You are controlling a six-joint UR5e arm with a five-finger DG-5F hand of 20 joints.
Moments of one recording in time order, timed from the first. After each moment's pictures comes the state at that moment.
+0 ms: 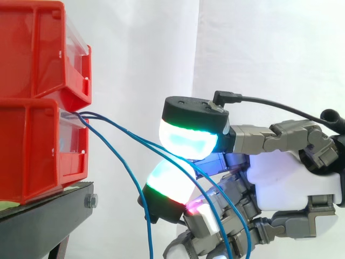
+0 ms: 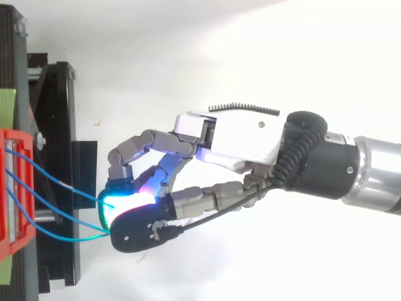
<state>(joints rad) 0.21 -2.30 -1.22 -2.82 -1.20 -0.07</state>
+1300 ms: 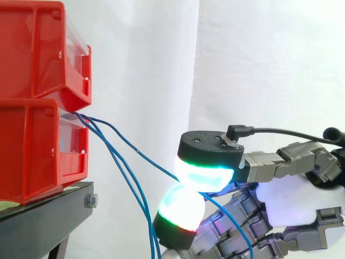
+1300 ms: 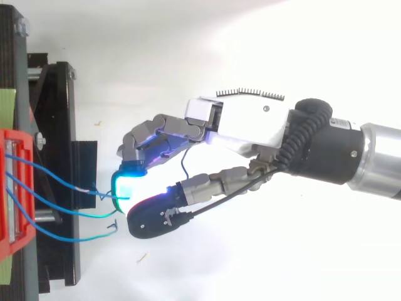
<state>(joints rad) 0.19 -2.30 -1.22 -2.91 -1.21 -0.03</state>
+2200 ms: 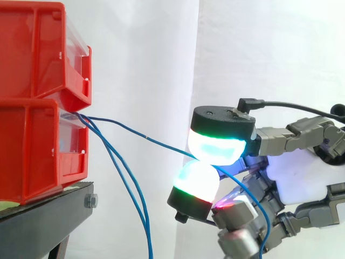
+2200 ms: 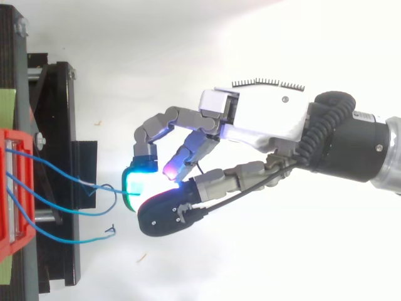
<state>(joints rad) 0.19 -2.26 -1.22 -2.99 -1.20 0.01</state>
